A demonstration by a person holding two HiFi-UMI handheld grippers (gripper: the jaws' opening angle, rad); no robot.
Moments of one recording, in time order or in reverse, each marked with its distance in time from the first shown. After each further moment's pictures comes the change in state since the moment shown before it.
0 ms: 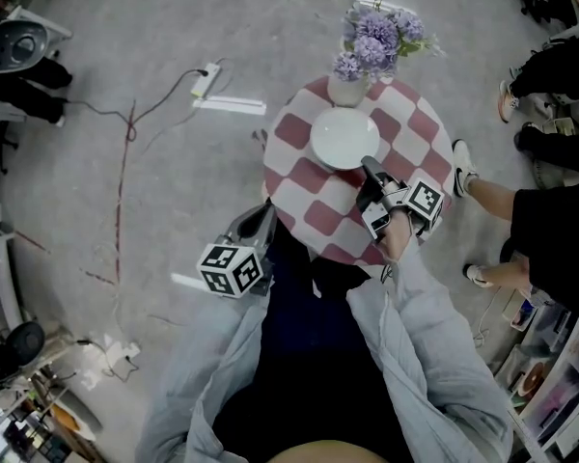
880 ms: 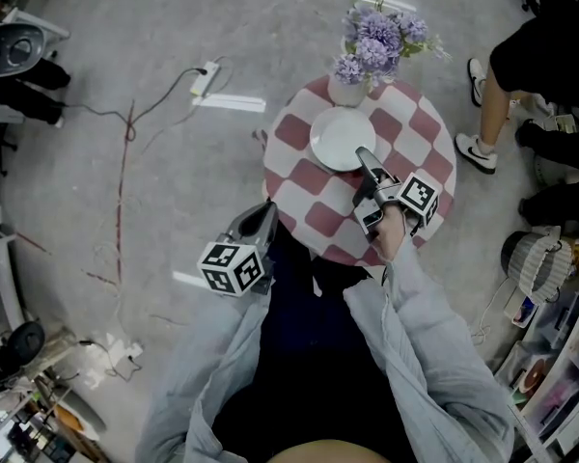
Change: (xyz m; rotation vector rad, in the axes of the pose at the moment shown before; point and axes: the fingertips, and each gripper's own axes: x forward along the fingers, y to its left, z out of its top) left arm 0.006 0.006 0.006 -0.002 0.015 -0.009; right arm 0.018 0.000 -0.006 -0.023 -0.030 -0.076
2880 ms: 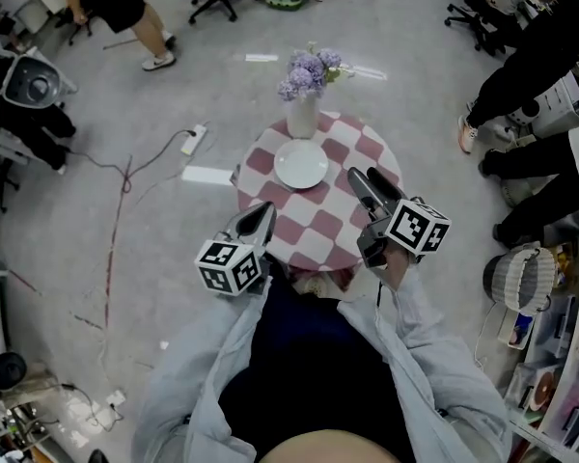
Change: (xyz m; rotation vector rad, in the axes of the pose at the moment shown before) left arm -0.014 -0.125 0.049 0.219 -0.207 -0.126; right arm -0.156 0.163 0.015 -0.836 -0.090 0.115
